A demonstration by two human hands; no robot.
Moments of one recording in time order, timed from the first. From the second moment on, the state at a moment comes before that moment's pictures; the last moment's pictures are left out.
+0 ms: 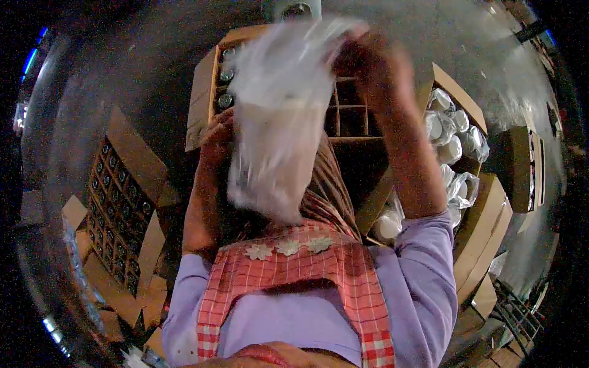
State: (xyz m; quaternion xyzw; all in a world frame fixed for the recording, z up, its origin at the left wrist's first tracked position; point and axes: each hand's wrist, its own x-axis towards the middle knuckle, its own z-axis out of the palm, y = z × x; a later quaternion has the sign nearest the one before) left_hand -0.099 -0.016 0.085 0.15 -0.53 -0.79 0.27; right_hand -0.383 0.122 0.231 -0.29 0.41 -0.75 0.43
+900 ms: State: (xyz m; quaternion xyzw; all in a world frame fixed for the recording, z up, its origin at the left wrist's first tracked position) left_hand -0.118 0.036 0.056 0.25 -0.39 -0.82 0.34; right_hand -0.400 0.338 -0.112 -0.51 0.82 0.05 0.27
